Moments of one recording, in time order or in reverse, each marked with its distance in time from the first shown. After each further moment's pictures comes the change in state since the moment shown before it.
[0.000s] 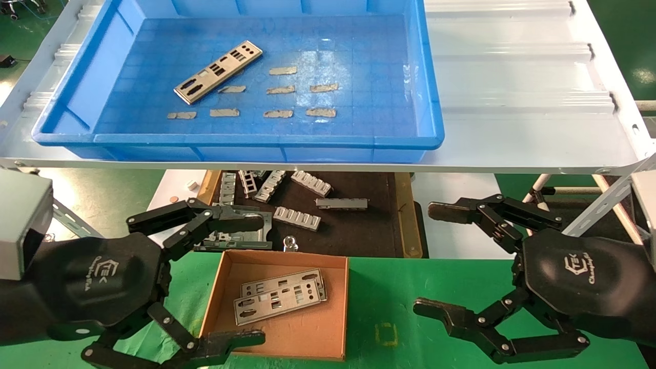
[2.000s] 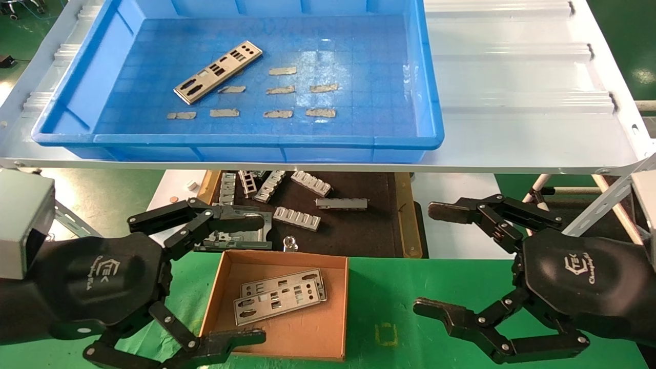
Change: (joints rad) left arm -0.002 0.001 0.003 0.003 0.002 -0.001 0.002; right arm 0.000 0.000 0.000 0.000 0.000 0.000 0.000
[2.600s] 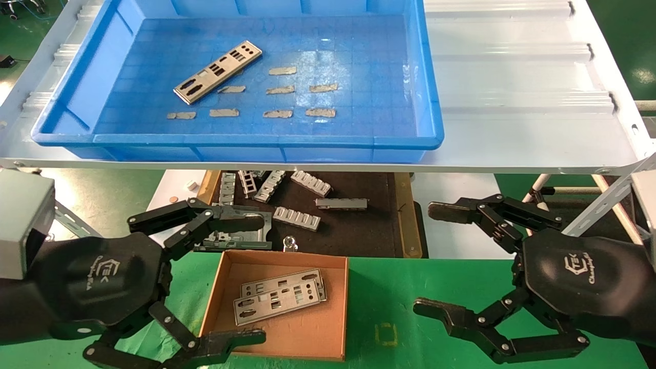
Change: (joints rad) left arm 0.000 0.000 0.000 0.000 0.000 0.000 0.000; right arm 0.000 0.000 0.000 0.000 0.000 0.000 0.000
